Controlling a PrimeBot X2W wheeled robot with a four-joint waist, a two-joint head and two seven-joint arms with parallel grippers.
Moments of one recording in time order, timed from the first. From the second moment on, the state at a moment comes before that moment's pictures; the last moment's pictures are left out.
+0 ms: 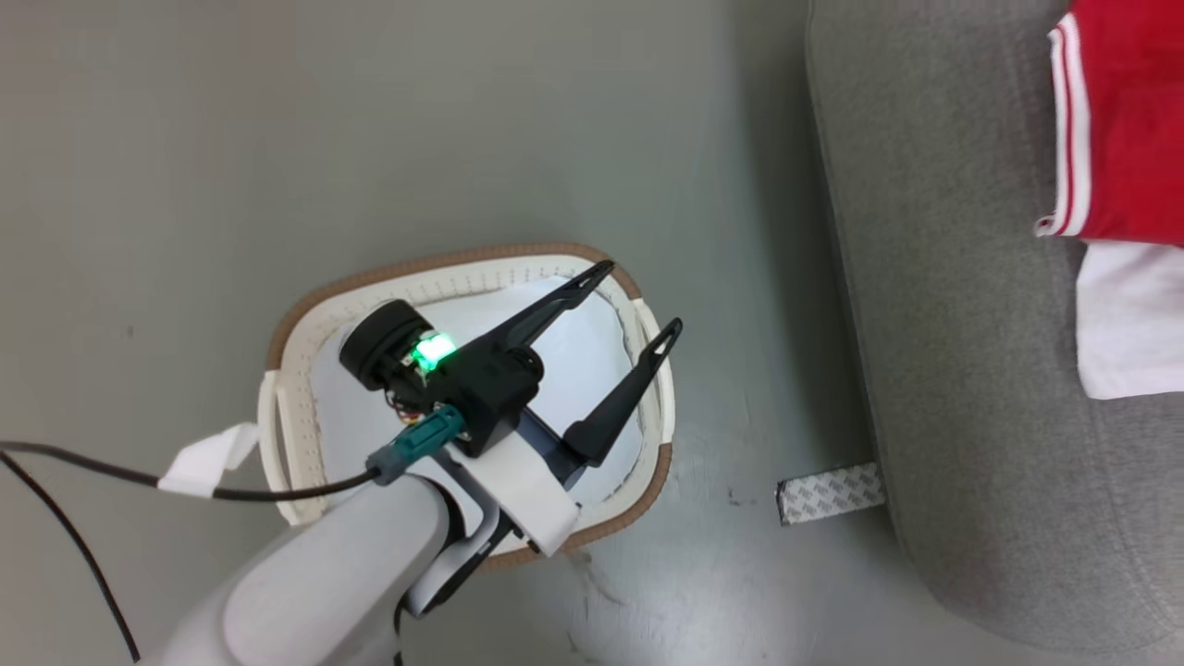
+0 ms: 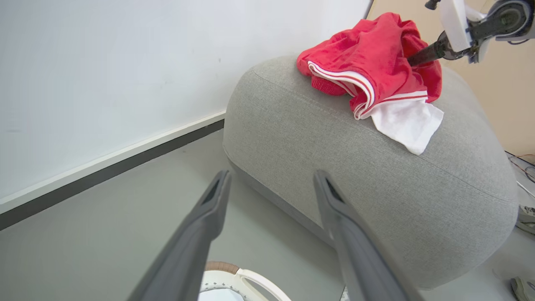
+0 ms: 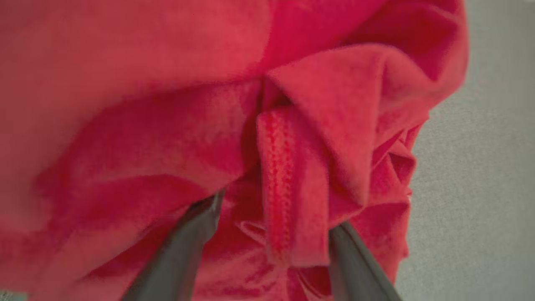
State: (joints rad) left arm -0.74 0.41 -0.87 0.05 -0.44 0.02 -0.14; right arm -1.02 -0.73 0.46 0.81 0.81 0.13 0.43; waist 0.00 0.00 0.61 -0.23
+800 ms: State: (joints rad) left arm -0.53 0.43 -0.69 0.16 -0.59 0.14 -0.26; right arm -0.80 -0.88 0.45 0.27 0.85 0.13 0.44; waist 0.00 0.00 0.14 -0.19
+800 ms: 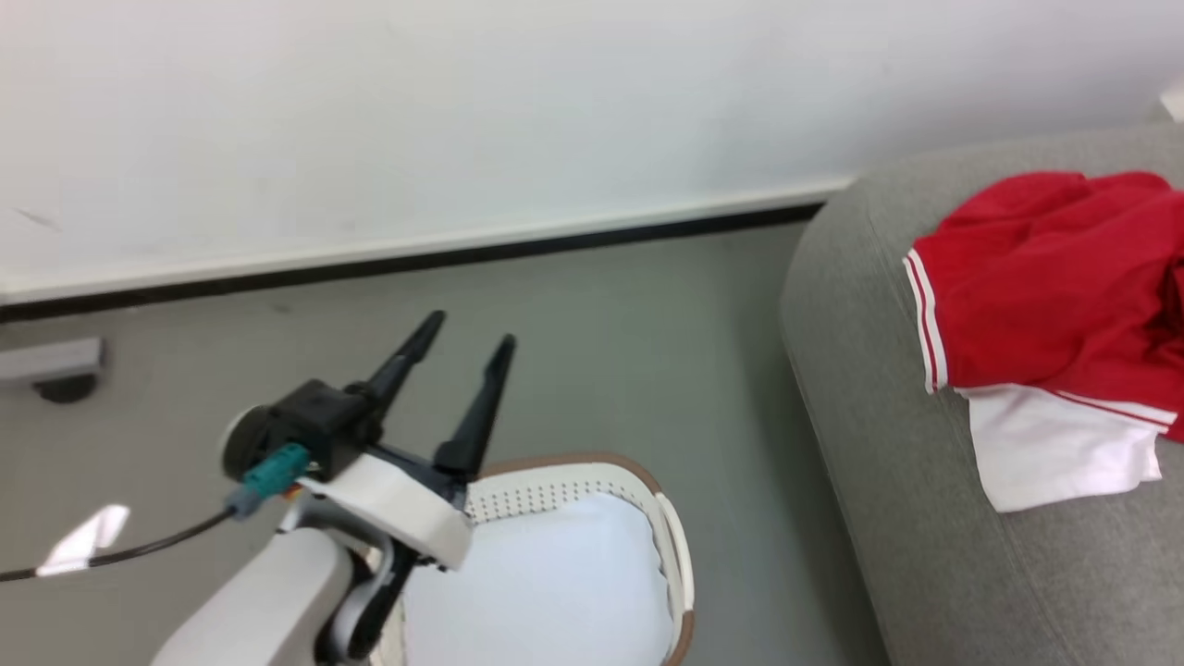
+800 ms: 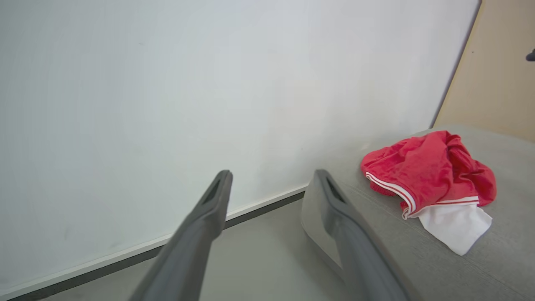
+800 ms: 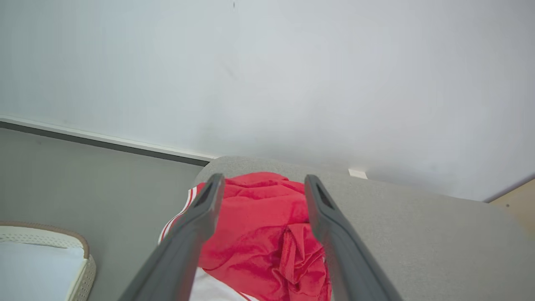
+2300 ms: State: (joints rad) left arm -0.02 0.13 -0.08 0.15 -0.26 -0.01 -0.26; right arm -0.04 -0.15 0.09 0.14 0.38 0.13 -0.26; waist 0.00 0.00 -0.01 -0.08
